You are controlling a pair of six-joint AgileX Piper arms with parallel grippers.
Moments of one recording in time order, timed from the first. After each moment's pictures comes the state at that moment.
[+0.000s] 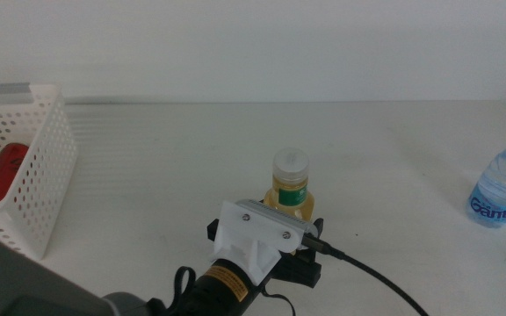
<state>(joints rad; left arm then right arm) -0.96 1.89 -0.59 -0.41 -1.09 0.01 0.04 -0.01 0.03 0.00 0.21 -0.10</state>
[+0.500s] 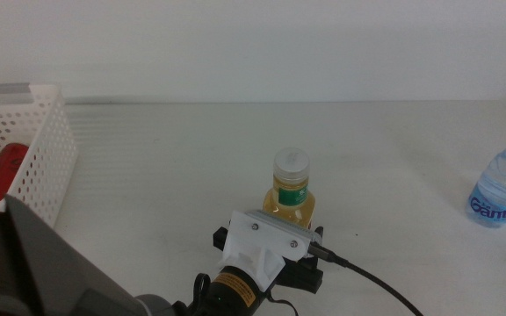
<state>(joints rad) -0.96 2.00 -0.64 -0.43 -1.13 0.01 0.04 -0.01 0.03 0.00 0.21 -0.10</state>
